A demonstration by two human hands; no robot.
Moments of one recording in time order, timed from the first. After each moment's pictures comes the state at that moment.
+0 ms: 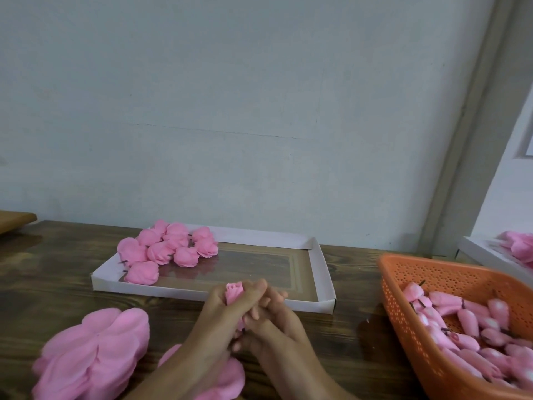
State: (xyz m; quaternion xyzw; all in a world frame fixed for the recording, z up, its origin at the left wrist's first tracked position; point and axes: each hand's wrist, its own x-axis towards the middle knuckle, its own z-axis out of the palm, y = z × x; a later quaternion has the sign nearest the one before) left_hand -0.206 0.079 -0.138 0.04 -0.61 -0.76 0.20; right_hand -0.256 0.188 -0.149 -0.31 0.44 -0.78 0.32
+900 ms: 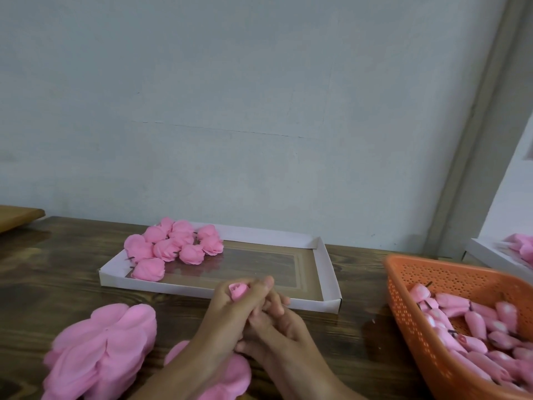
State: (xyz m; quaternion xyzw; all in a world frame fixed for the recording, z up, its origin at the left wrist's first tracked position) left_hand -0.206 0.080 -0.132 0.00 -0.61 -0.75 0.24; right_hand -0.257 0.186 -0.157 -0.30 0.43 -0.78 0.35
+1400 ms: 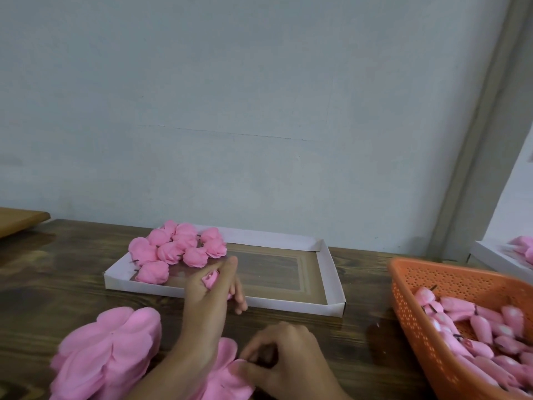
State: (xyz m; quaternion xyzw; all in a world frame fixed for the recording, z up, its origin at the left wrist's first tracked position) left_hand -0.213 0.050 -0.136 0.11 -0.60 -0.67 0.42; right_hand -0.264 0.203 -0.149 -0.49 0.80 -0.33 0.04
